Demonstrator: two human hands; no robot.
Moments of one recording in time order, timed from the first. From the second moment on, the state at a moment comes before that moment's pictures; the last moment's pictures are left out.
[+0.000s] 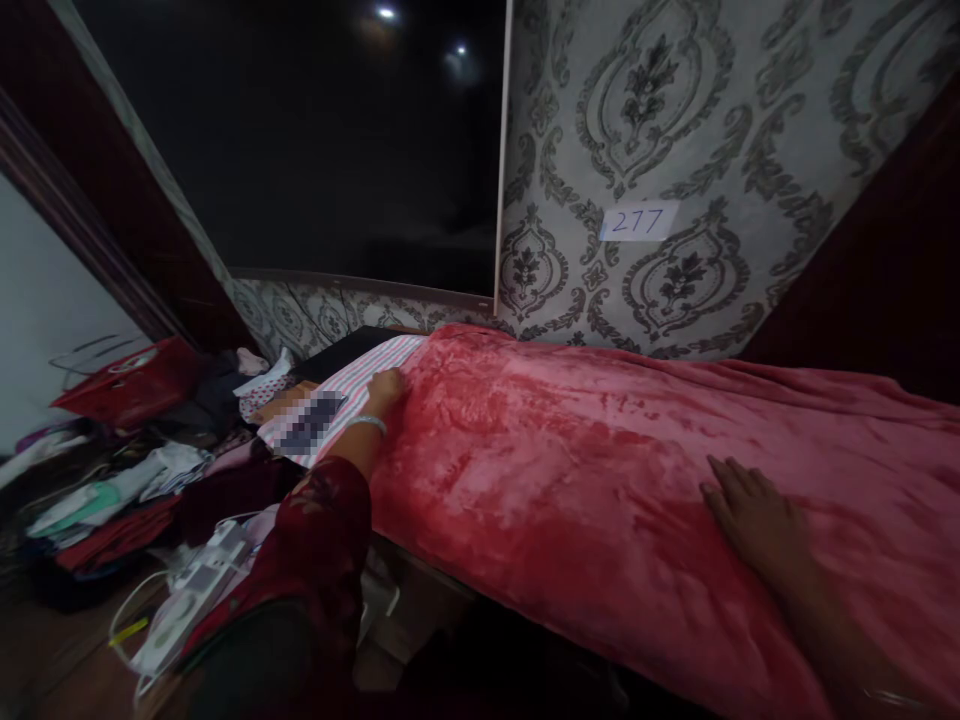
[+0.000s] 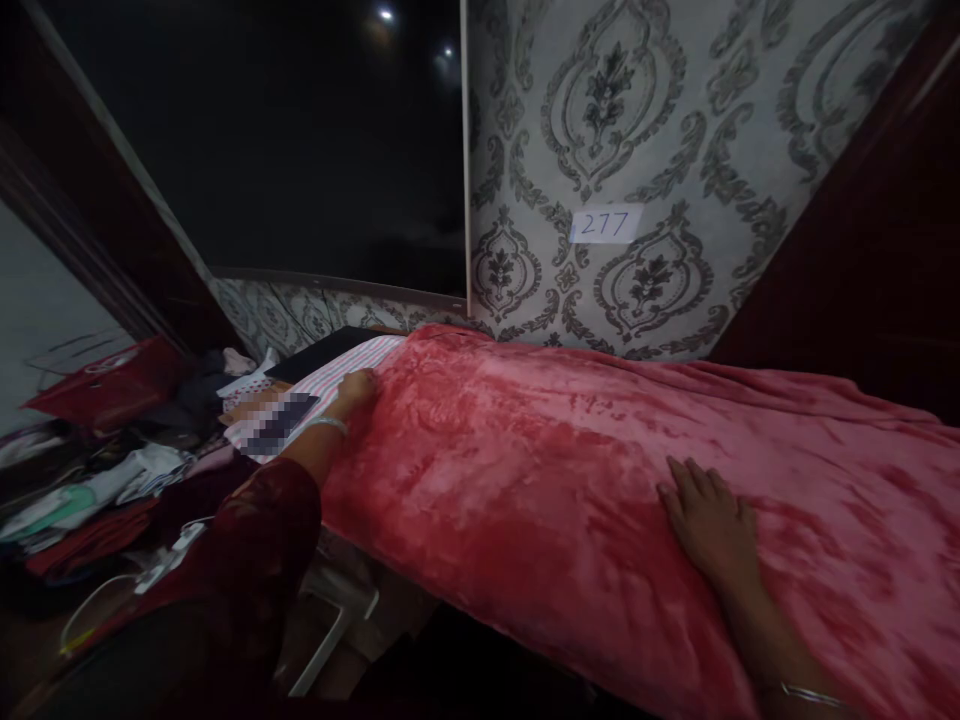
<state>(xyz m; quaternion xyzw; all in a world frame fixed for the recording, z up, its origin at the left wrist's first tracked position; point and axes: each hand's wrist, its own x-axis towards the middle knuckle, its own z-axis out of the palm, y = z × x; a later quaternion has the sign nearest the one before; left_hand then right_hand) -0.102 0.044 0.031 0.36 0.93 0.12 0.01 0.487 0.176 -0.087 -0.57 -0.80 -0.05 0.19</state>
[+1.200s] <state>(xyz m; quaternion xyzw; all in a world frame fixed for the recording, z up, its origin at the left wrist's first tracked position) -0.153 0.076 0.024 0.32 0.88 0.32 0.12 0.484 0.158 -0.058 -0.60 -0.79 -0.03 0.14</state>
